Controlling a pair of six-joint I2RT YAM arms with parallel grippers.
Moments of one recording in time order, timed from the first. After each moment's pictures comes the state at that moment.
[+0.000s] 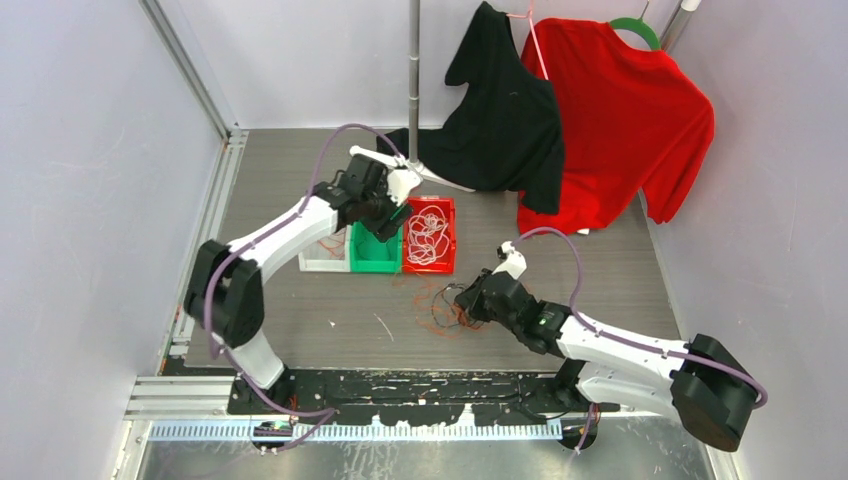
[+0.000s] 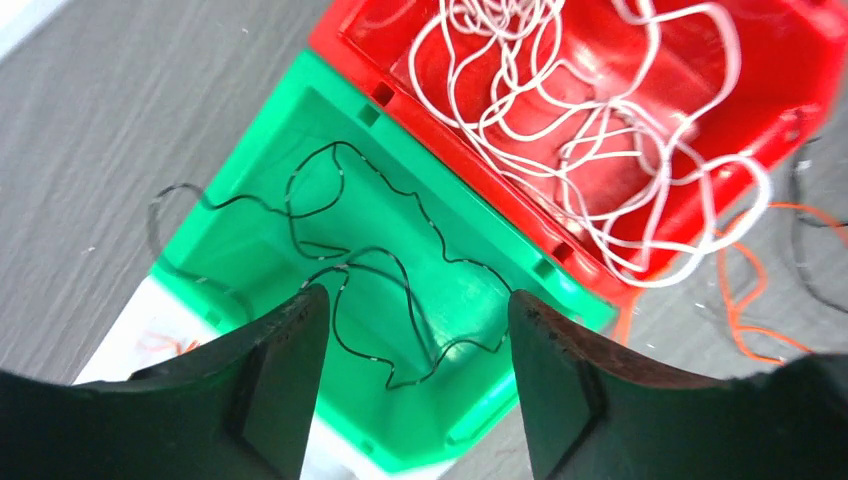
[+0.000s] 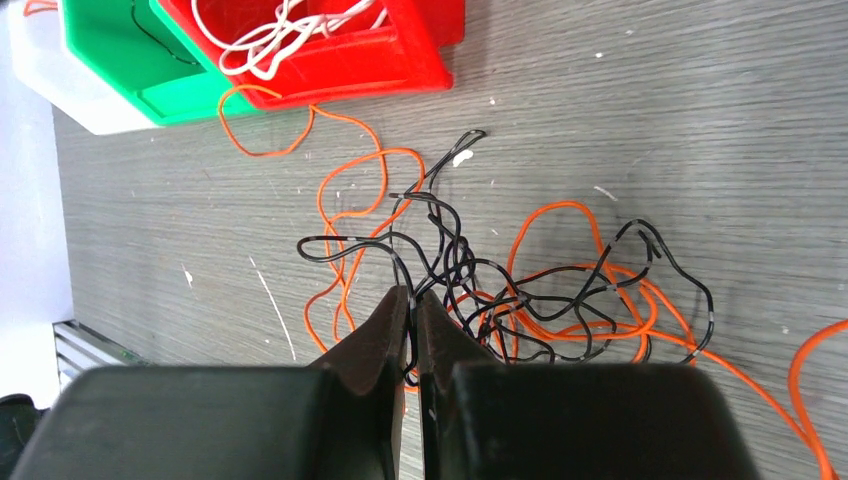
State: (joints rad) left arm -0.54 1.73 1.31 -0.48 0.10 0.36; right arm 0.88 0.98 0.36 -0.02 0.27 1.02
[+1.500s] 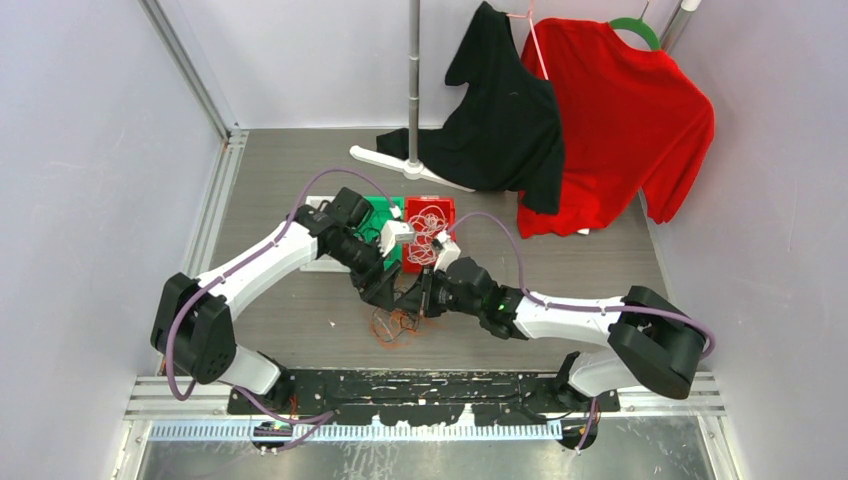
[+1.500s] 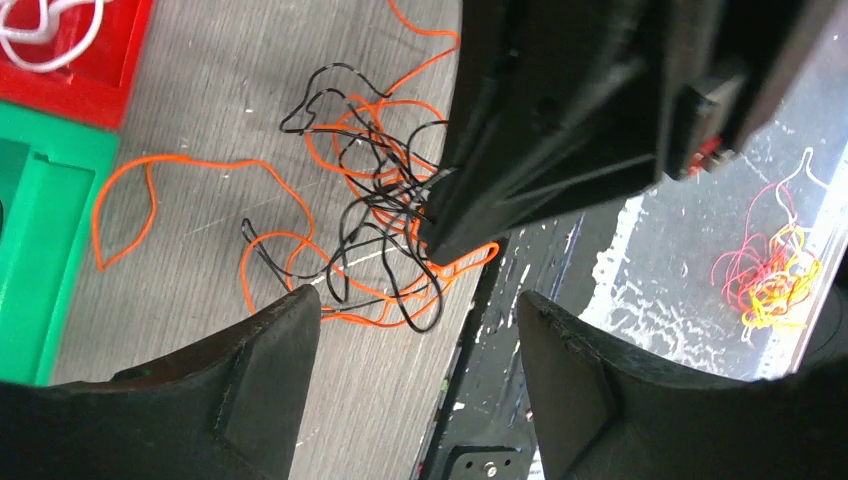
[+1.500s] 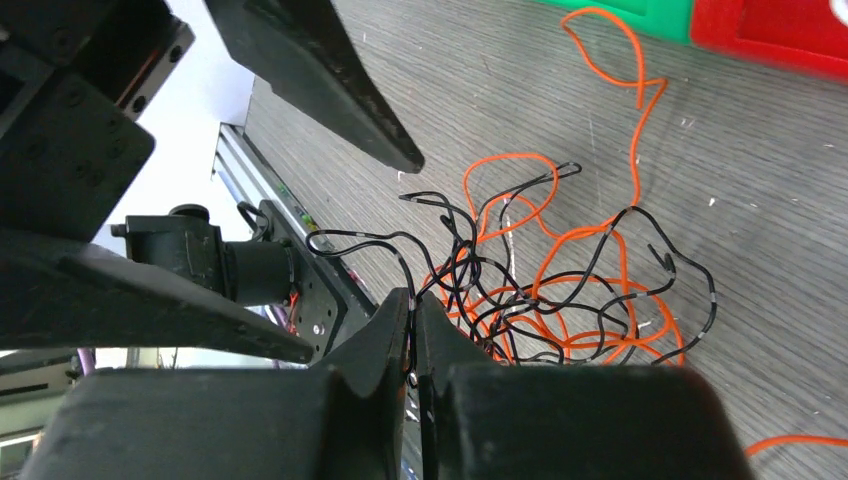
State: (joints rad) left arm -0.56 1.47 1.13 -0.89 0.72 0.39; right arm 0.98 1.35 0.55 0.39 -0.11 0.92
